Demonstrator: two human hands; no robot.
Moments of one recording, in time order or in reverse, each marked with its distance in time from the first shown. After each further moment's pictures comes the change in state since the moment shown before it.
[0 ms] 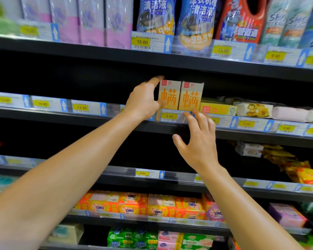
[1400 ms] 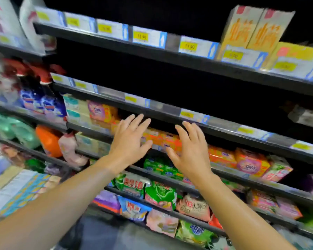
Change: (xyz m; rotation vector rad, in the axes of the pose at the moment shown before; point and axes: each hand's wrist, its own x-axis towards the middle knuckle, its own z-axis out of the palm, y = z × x) left_hand -0.313 -0.117 -0.007 0.397 -0.220 -0.227; right_hand -0.176 -0.081 0.057 0.052 -0.457 -0.167
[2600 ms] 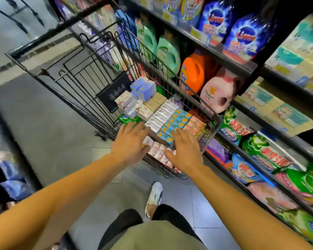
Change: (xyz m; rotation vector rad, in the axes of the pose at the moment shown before) left_hand -0.378 -0.487 -0.128 0.226 -0.528 -0.557; right_hand -0.070 -0.537 0.316 0.267 -0.891 -0.248
